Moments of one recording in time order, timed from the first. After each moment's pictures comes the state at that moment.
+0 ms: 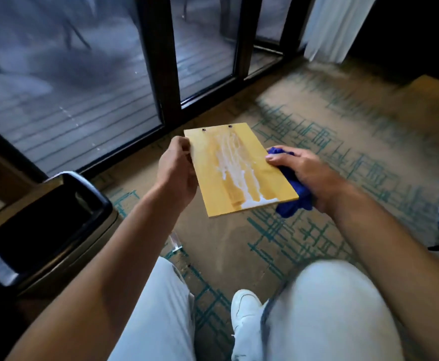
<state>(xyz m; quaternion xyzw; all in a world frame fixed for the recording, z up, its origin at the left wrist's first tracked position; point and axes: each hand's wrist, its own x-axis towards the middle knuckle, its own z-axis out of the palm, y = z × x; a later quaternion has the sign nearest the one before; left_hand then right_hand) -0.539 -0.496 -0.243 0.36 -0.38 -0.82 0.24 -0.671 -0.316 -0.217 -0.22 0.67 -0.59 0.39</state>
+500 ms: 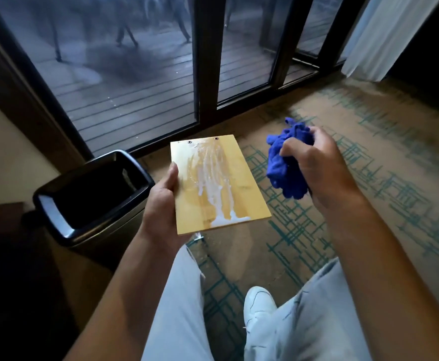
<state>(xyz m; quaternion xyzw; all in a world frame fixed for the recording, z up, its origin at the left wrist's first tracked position) -0.402 -0.471 -0.236 0.26 -0.22 -0.91 0.24 -0.592 -0.357 -0.175 -0.22 0.75 -0.58 0.22</state>
